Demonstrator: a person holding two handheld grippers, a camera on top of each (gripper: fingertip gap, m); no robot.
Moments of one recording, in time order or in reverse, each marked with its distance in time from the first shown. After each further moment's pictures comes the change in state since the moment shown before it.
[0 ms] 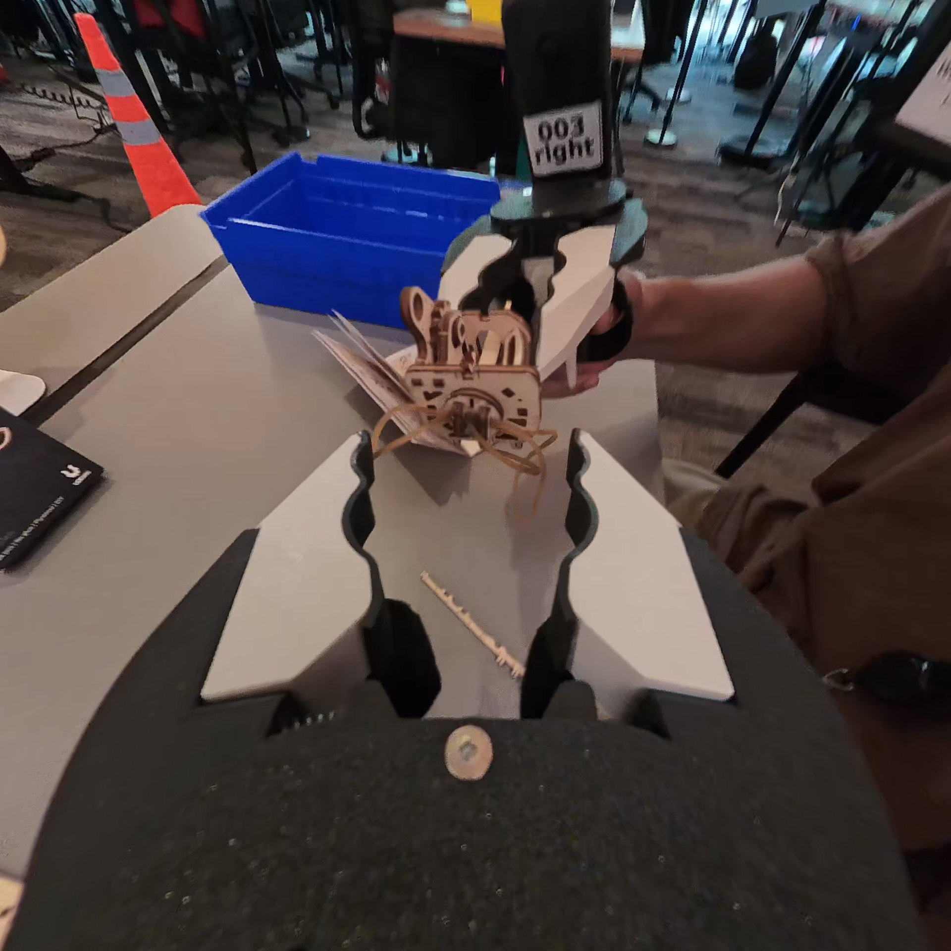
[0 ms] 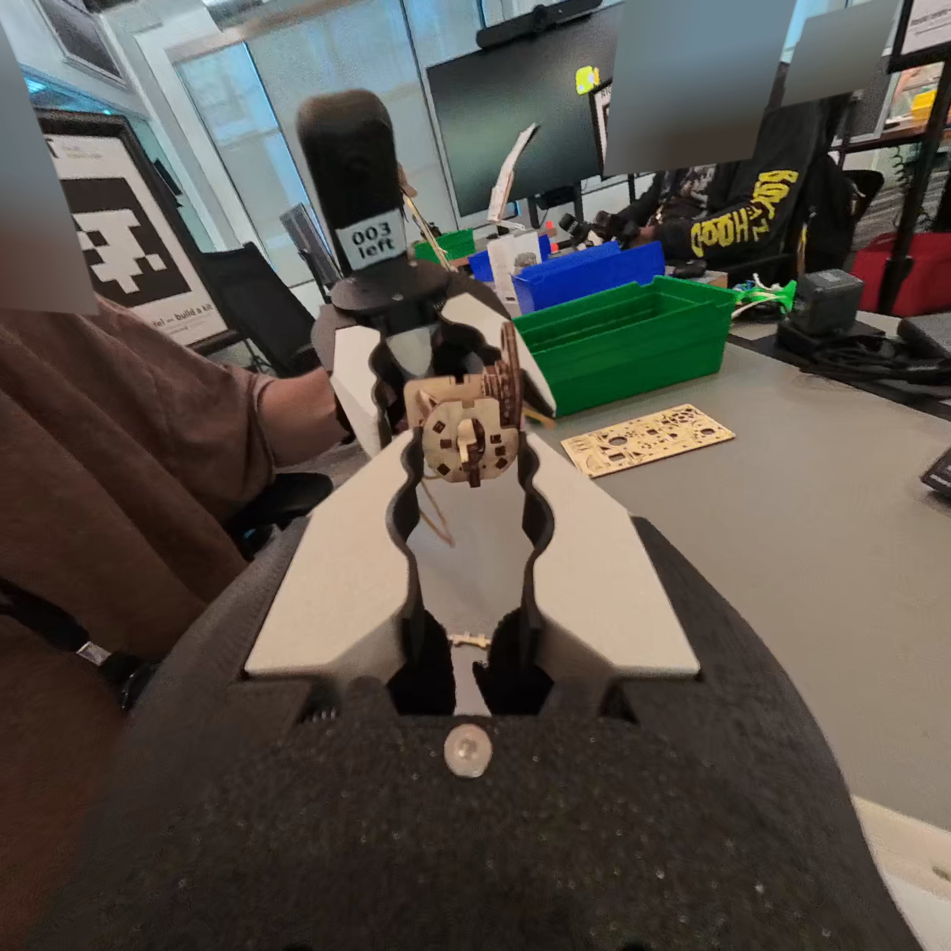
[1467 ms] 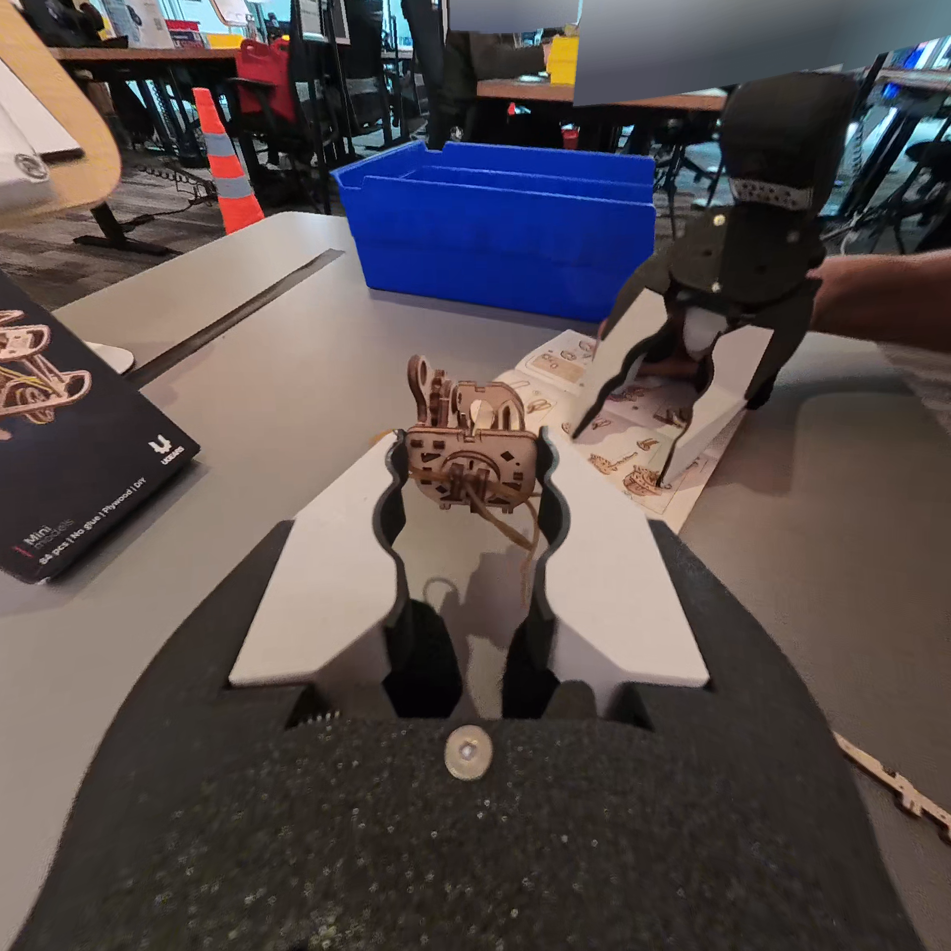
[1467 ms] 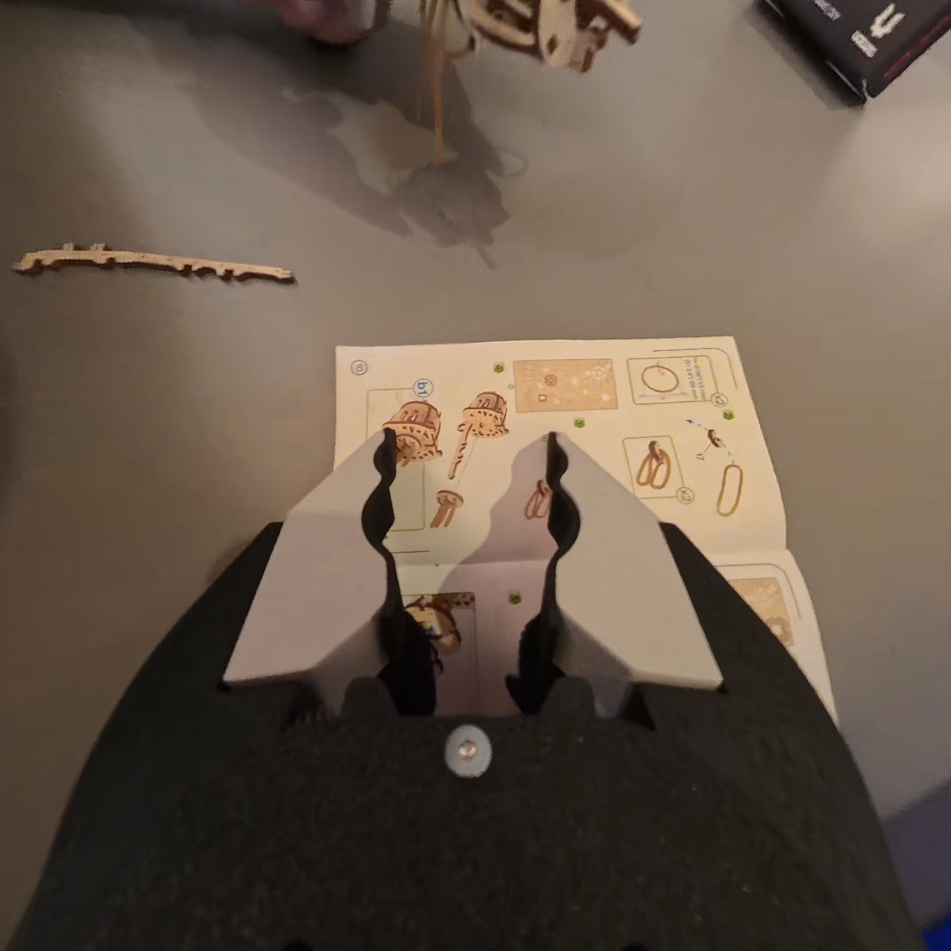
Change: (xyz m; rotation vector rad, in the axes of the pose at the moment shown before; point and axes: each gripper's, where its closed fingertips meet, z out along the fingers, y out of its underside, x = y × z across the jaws) left arm -0.140 0.071 0.078 0.130 -0.075 0.008; right arm 0.129 0.168 -0.083 -0.684 0.402 -0.140
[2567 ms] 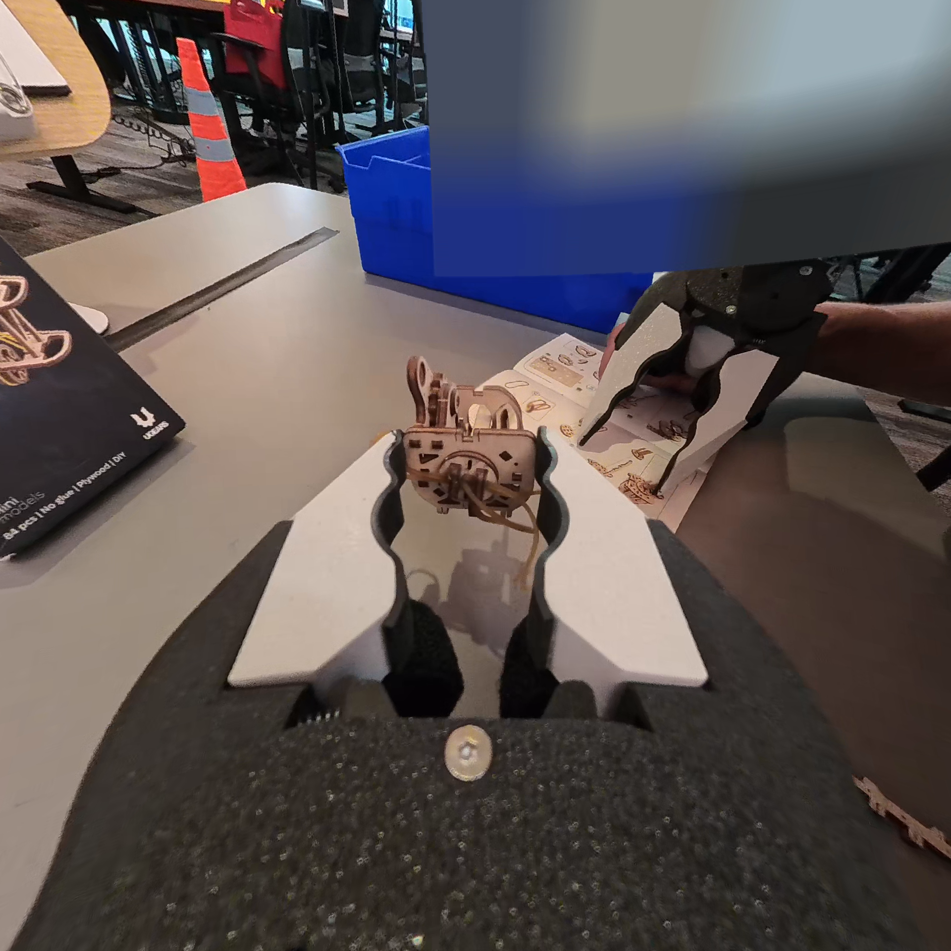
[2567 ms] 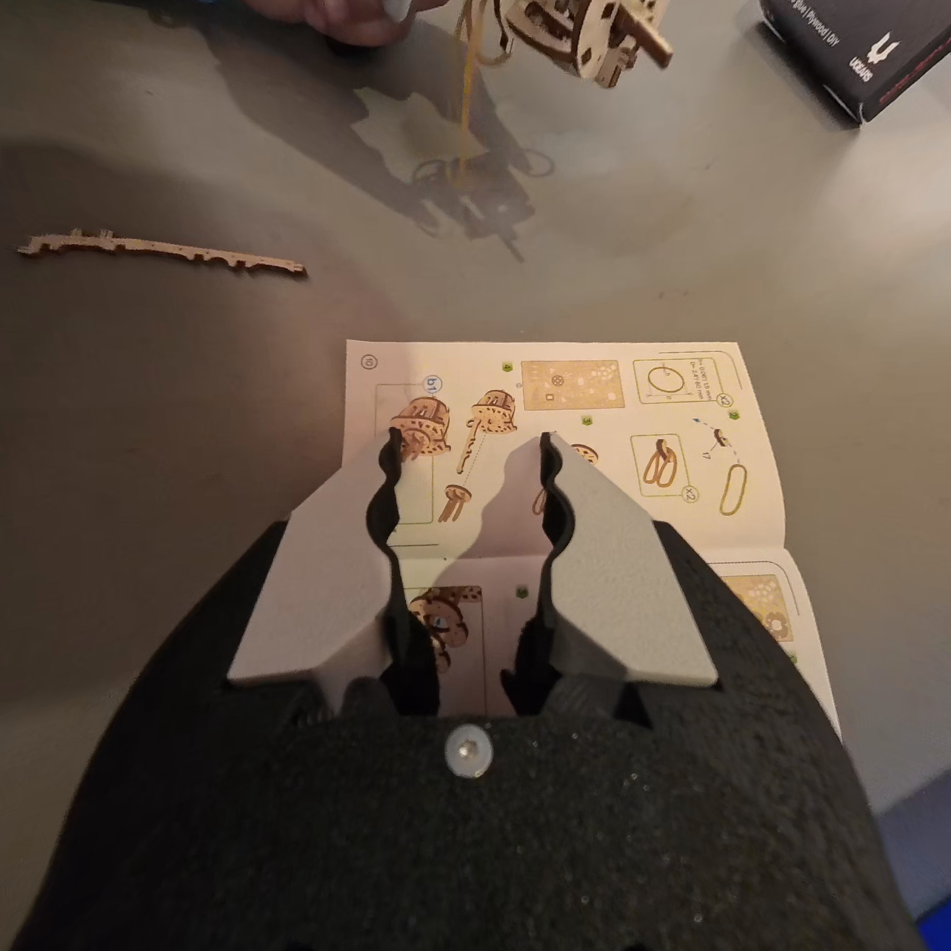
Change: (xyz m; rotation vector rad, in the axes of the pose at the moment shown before) left arm -0.007 0.001 0.001 -0.009 0.025 -0.096; right arm -0.002 0.001 -0.003 0.013 0.012 -0.029
